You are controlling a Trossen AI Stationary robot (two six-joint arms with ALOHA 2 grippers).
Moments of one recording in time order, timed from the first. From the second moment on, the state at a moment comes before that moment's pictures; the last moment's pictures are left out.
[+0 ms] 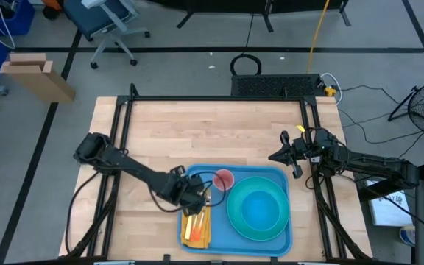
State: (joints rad) left arm -0.41 1.84 1.38 -0.96 -0.31 -0.72; right arm -0.35 0.33 0.02 0.32 -0.55 0.11
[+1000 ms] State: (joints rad) left arm -0.32 1.84 1.21 -0.82 -0.10 -0.63; right arm -0.35 0.33 0.02 0.29 -0.55 0.09
